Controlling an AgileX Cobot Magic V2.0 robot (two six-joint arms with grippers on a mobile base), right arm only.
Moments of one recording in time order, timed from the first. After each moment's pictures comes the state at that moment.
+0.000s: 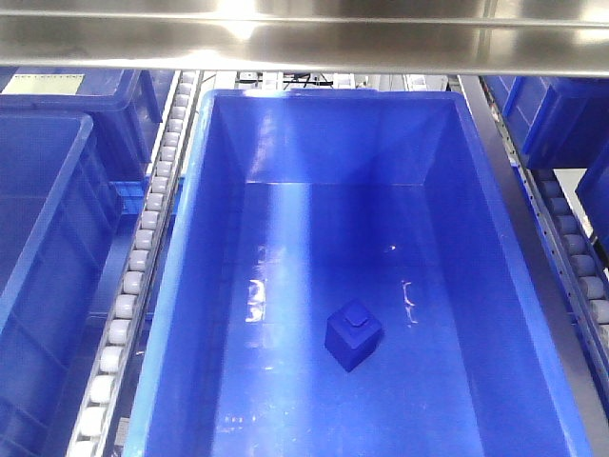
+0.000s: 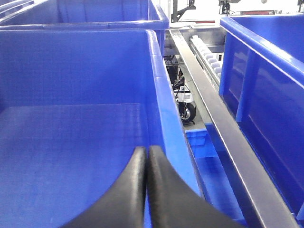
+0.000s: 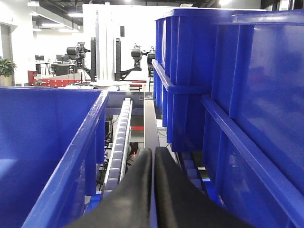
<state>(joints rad) -0.06 -0.01 0.03 0.07 -0.07 -0.12</state>
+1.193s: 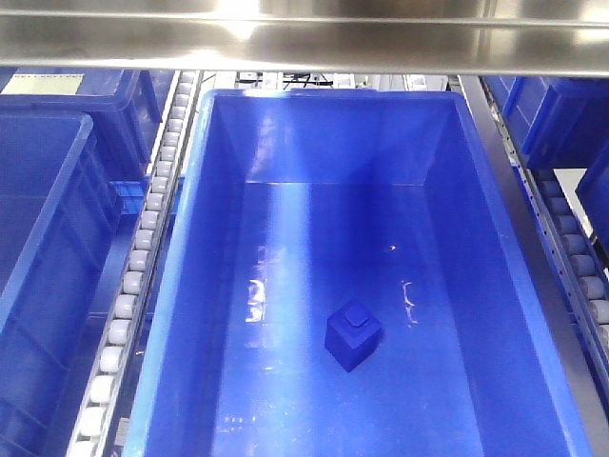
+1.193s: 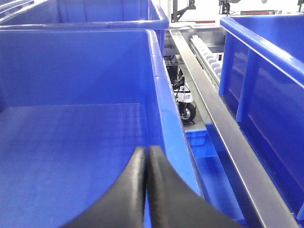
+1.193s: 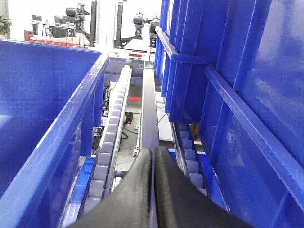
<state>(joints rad) -0.06 -0.01 0.03 -0.02 0.05 -0.12</state>
